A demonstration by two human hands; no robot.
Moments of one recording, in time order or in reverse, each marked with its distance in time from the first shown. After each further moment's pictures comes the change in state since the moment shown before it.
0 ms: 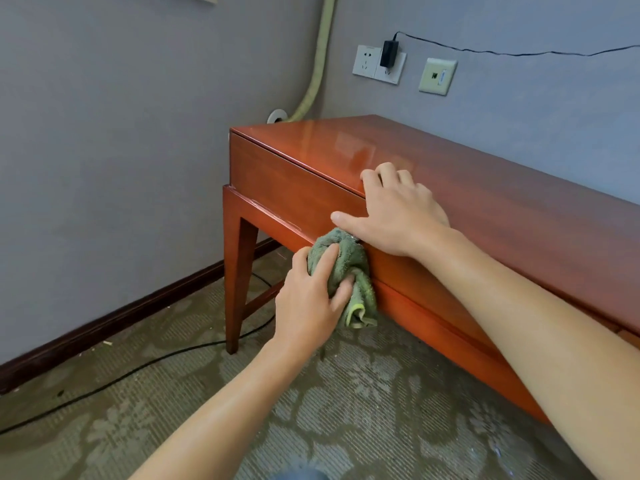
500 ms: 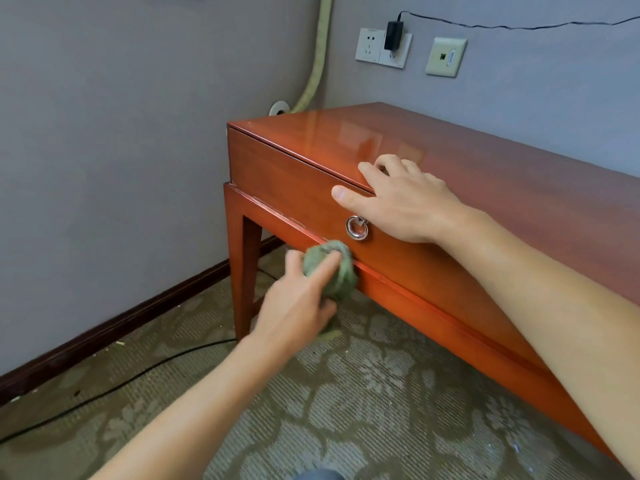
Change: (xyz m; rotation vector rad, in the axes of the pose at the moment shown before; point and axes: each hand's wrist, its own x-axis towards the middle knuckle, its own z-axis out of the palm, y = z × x) left_hand 0.008 -0.022 -0.025 0.239 -0.269 0.101; right_hand 0.009 0.008 -0.007 0.122 -0.147 -0.024
